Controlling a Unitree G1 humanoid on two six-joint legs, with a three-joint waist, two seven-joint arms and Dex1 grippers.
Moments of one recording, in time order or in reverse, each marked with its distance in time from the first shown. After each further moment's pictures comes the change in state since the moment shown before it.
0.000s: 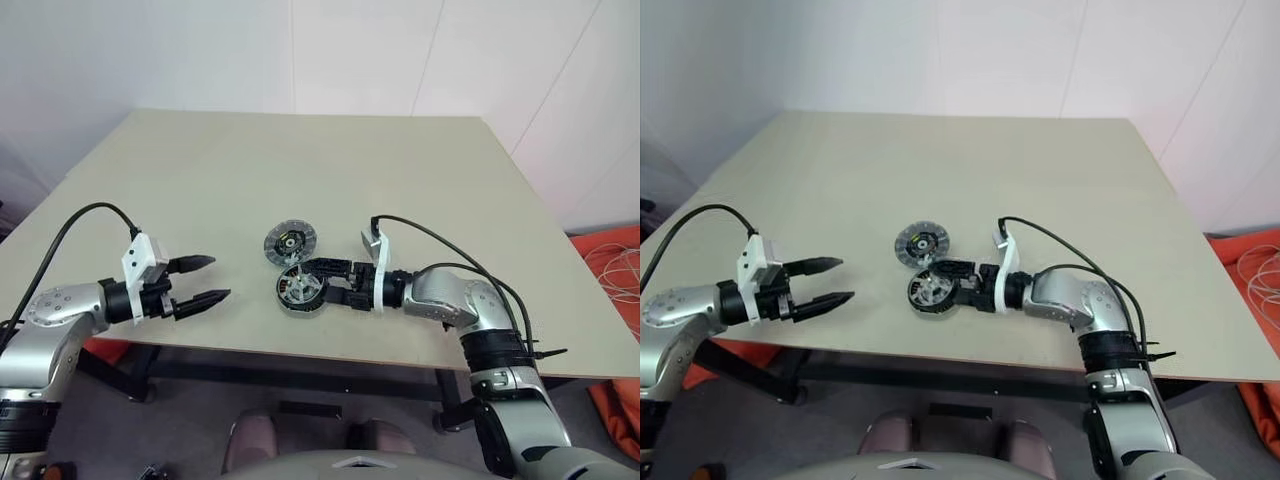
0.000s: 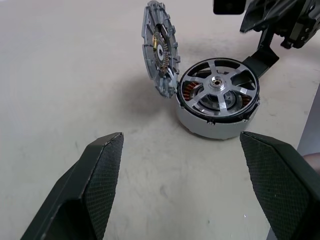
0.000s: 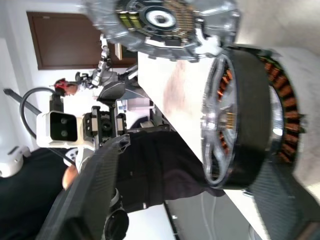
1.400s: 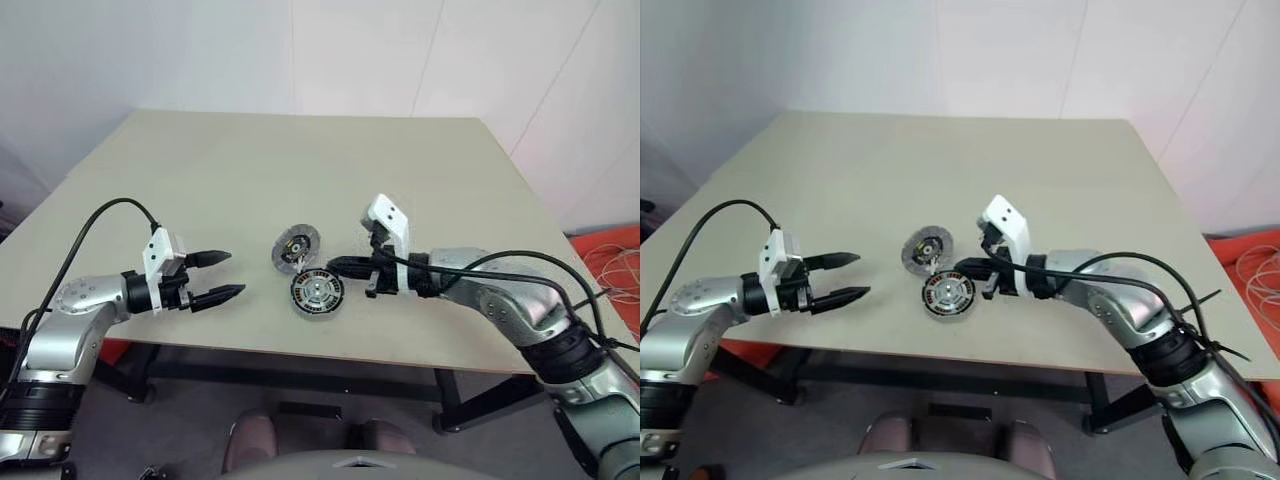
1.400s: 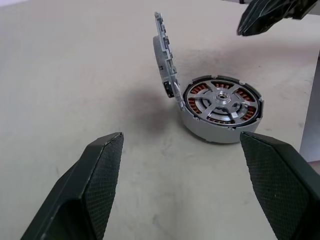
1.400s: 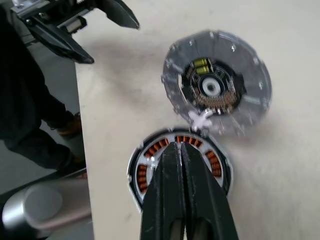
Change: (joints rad) left arm -0.093 -0.057 -0.074 0.081 0.024 -0.028 -0.020; right arm -0.054 -0.350 0.386 -0.480 -1.295 -0.576 1.093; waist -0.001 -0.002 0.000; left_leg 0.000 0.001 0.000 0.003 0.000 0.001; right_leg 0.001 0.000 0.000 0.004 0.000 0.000
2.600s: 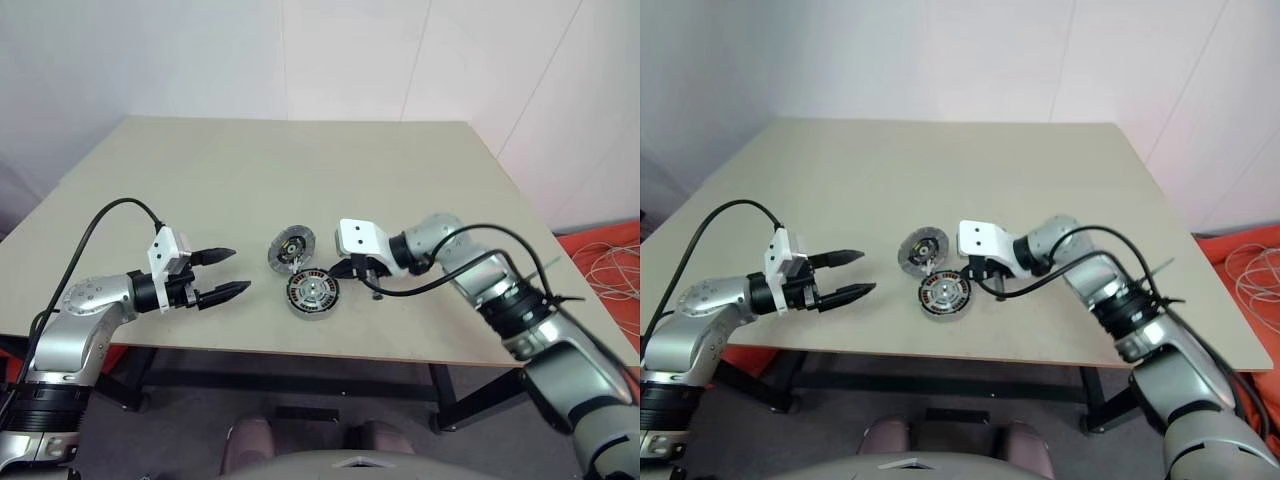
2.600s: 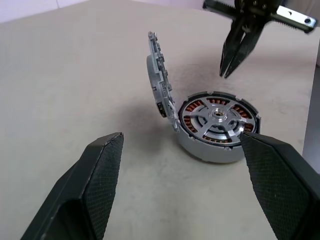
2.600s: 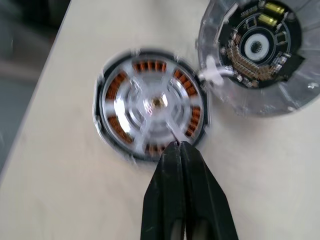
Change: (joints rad) left arm 0.004 -0.041 -0.011 -0.029 -0.001 0.008 0.046; right arm -0.308 0.008 0.200 0.460 -0.633 -0.556 0.661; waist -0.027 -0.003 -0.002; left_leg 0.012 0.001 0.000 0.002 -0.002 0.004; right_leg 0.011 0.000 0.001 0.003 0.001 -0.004
